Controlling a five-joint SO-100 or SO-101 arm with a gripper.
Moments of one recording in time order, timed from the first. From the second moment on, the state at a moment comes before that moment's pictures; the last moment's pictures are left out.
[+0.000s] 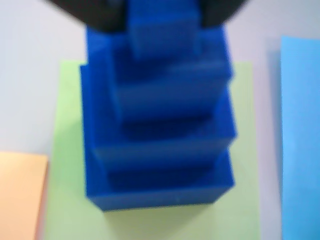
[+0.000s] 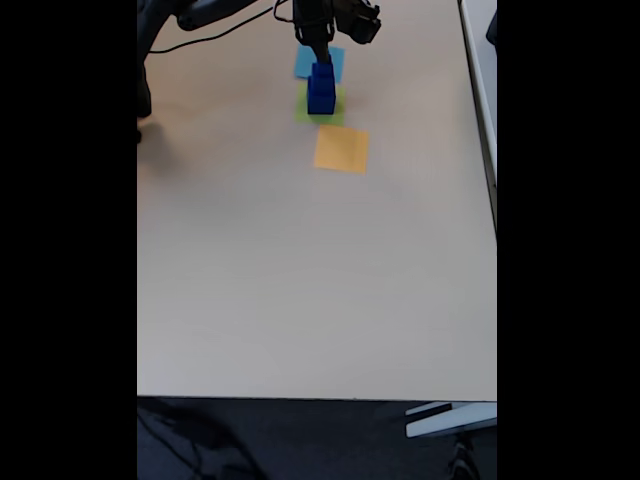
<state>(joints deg) -7.2 57.4 32.2 93.8 98.5</state>
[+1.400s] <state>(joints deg) -8.2 59.6 32.2 93.8 96.4</state>
